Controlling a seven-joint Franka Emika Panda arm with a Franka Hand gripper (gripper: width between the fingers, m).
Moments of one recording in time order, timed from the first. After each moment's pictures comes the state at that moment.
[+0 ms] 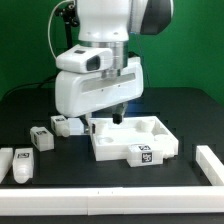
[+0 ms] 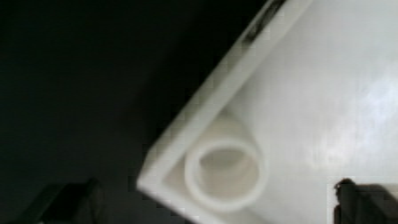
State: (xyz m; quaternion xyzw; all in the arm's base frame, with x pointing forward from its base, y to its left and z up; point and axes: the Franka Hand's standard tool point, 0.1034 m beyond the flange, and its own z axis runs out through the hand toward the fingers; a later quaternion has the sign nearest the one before) arm 0.496 -0.015 0.057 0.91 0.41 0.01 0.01
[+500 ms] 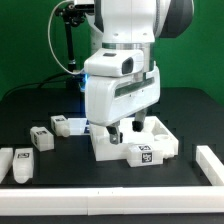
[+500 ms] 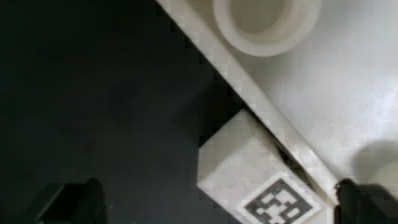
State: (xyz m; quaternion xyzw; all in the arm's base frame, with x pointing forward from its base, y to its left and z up) arm 0.525 0.008 0.052 0.89 0.46 0.02 0.01
